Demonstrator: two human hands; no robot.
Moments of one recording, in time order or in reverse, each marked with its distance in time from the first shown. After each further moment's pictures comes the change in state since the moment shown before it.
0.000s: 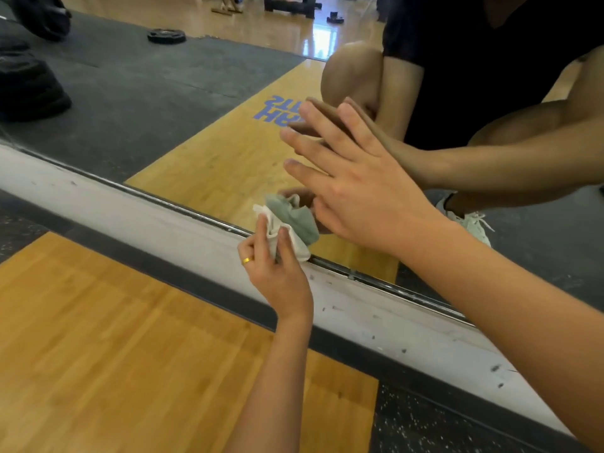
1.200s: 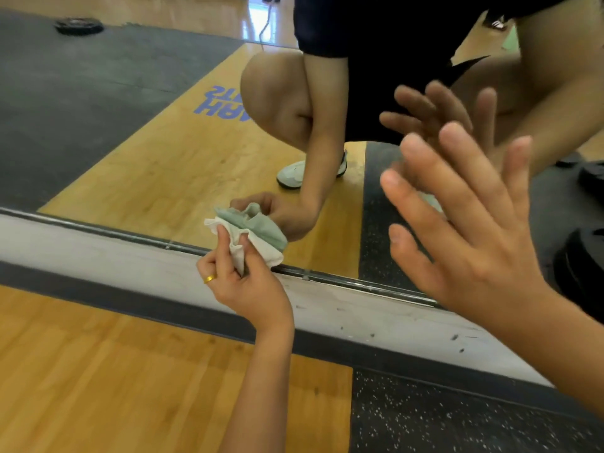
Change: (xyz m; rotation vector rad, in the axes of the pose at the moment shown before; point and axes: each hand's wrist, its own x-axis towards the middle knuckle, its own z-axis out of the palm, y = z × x) left_hand -0.023 0.013 0.028 -0.088 0.087 -0.026; right_hand -0.149 0.028 -0.032 -0.036 0.304 0.325
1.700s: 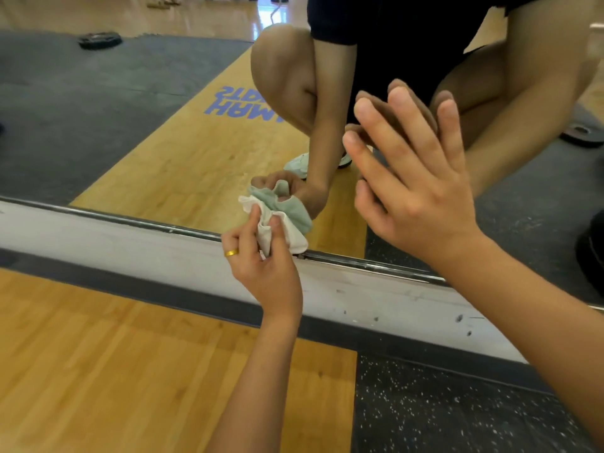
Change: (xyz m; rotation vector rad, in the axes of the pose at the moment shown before) left_hand -0.031 0.012 -0.004 0.023 -0.220 0.107; right_hand -0.010 -0.001 0.046 -0.087 0.132 0.062
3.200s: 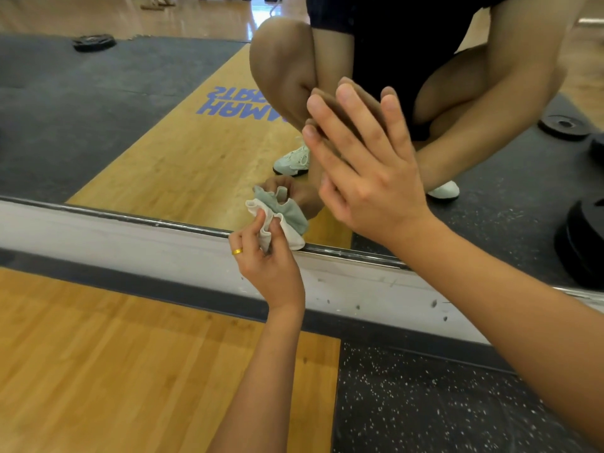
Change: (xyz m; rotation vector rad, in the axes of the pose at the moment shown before) left_hand -0.036 0.006 0.013 0.013 -0.021 -0.021; right_hand 0.004 0.001 -0.004 -0.011 -0.032 -0.008
